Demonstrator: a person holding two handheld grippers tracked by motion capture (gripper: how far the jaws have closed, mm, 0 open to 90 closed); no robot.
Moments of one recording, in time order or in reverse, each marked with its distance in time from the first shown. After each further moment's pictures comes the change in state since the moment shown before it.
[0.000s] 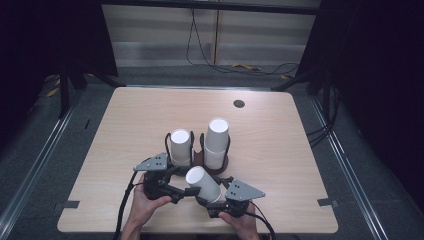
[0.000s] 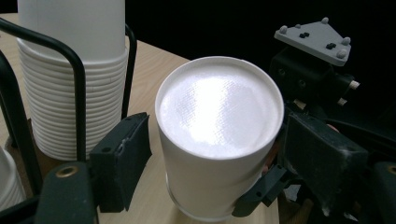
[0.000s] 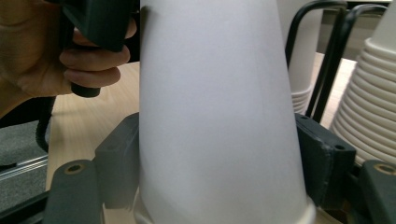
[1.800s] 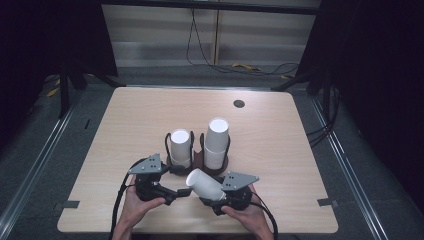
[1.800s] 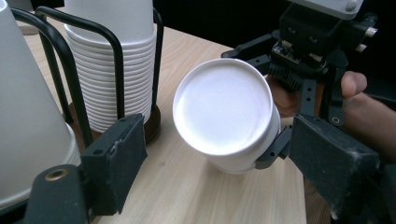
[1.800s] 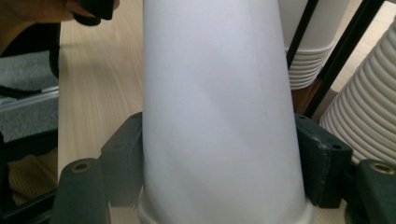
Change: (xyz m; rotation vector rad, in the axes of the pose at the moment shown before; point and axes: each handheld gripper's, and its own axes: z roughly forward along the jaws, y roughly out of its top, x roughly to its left) left arm 0.001 -0.002 -0.018 0.087 0.105 0.066; right arm -0.016 0.024 0.001 0.302 0.103 -0.069
